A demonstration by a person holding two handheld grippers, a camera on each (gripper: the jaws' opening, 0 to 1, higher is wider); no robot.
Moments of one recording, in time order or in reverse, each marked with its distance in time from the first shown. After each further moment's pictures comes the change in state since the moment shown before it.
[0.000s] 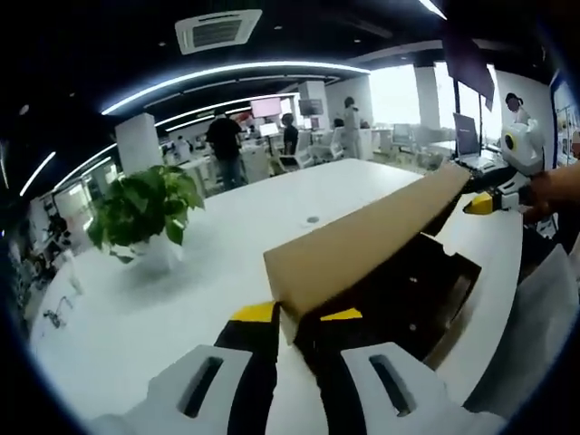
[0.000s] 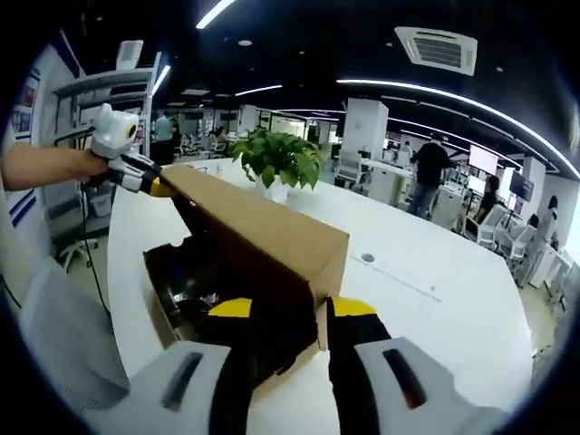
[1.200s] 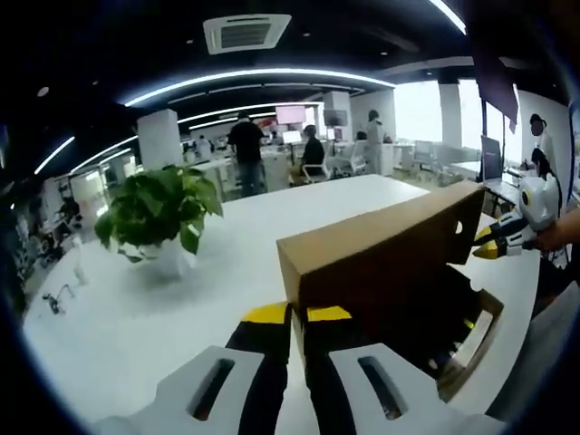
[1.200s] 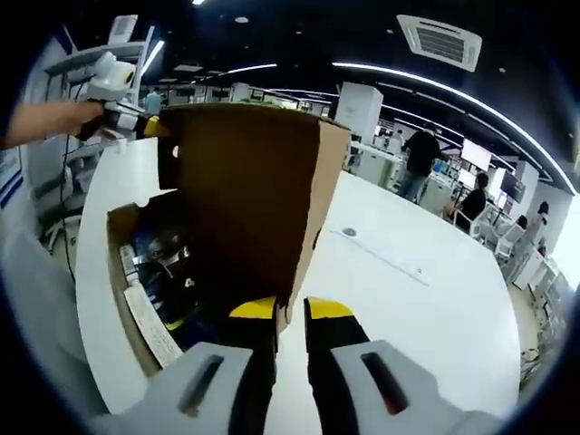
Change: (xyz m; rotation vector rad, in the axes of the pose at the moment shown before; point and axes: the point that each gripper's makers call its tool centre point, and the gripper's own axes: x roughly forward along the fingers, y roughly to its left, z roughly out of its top) left arm 0.031 0.030 0.024 -0.093 -0.045 0.062; right arm 0.029 -0.034 -0.056 -0.048 0.114 -0.066
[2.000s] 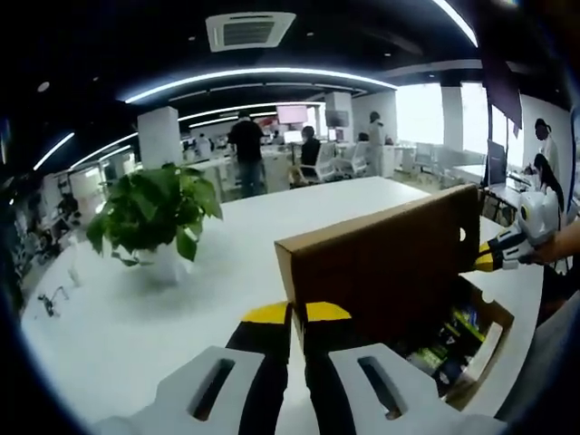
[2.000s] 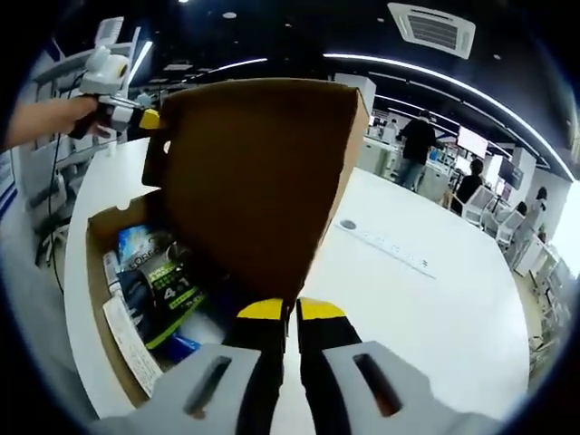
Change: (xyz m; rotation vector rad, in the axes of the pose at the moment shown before) left arm 0.033 0.014 0.011 -0.012 0.004 -0.009; right arm 0.030 -0.010 0.001 0.063 0.025 -0.015
